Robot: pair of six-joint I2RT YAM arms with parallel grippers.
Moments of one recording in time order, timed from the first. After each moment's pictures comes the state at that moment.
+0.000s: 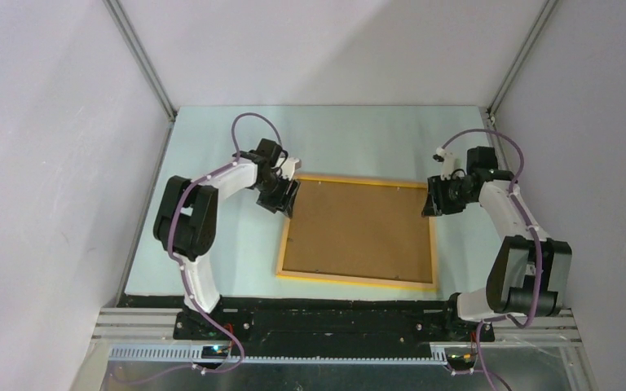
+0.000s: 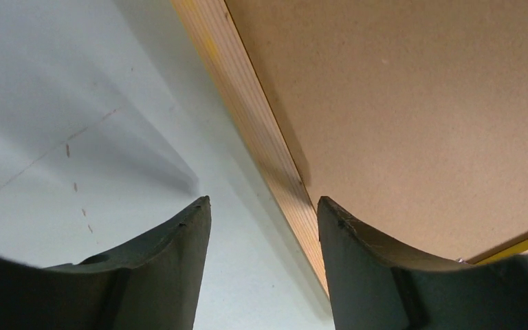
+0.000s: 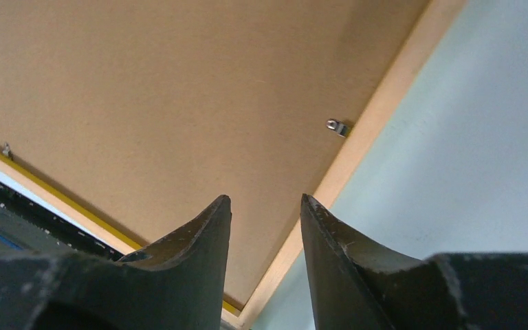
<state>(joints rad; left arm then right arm) -0.36 1.87 1.27 -0.69 0.26 0.06 -0.13 1.43 1.01 -0.75 -0.48 -0.28</state>
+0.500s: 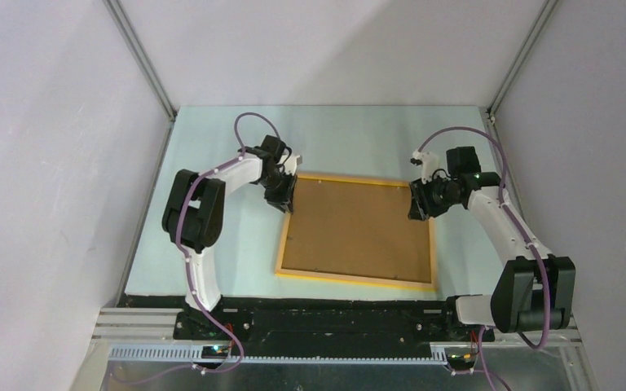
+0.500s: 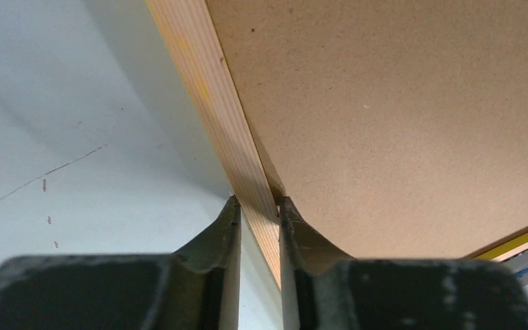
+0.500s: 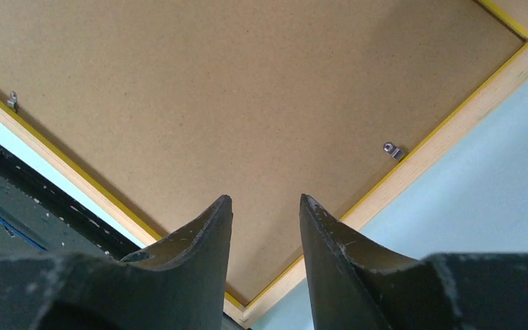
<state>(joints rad) -0.36 1.97 1.36 -0.71 0.30 -0.05 0.07 1.32 1.01 -0.77 -0.46 -0.33</state>
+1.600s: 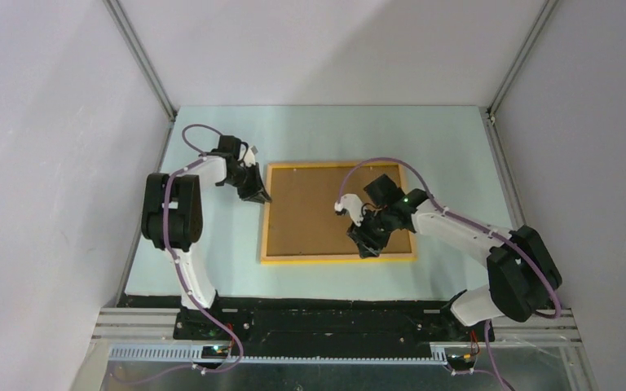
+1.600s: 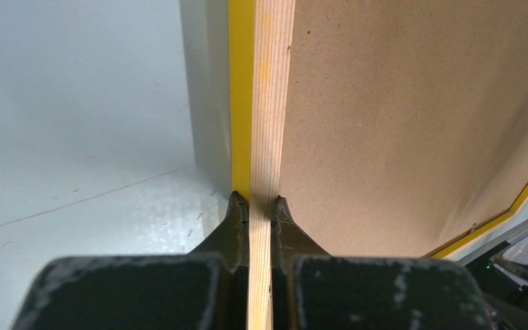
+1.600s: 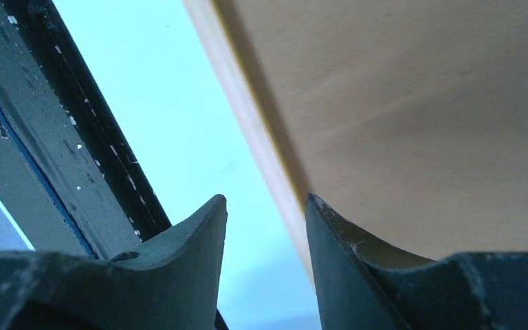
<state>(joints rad) -0.09 1.93 1.24 -0.54 0.43 -0.29 0.64 1.43 0.94 -0.66 -0.42 -0.40</state>
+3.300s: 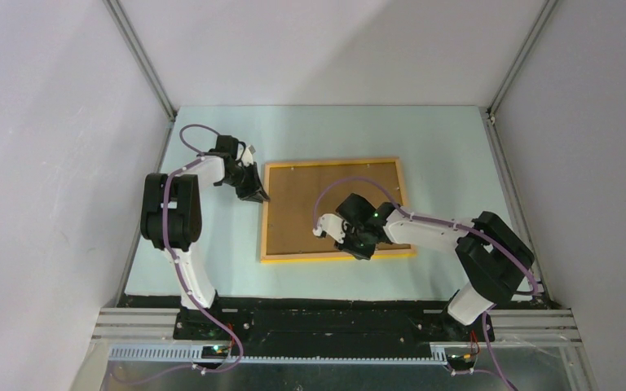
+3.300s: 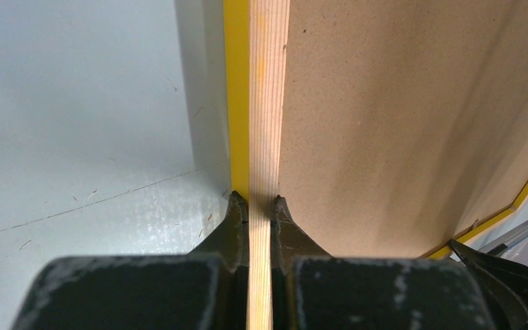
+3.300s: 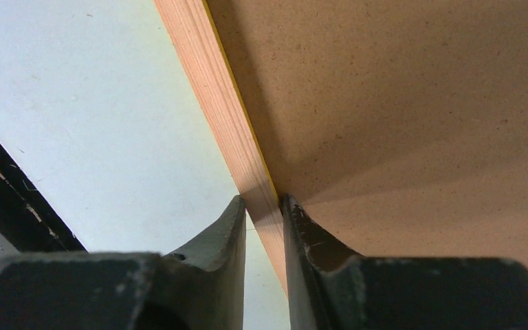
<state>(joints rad) -0.06 1.93 1.24 -0.53 0.44 -0.29 0.86 1.61 0.94 -0.55 -0.11 -0.45</state>
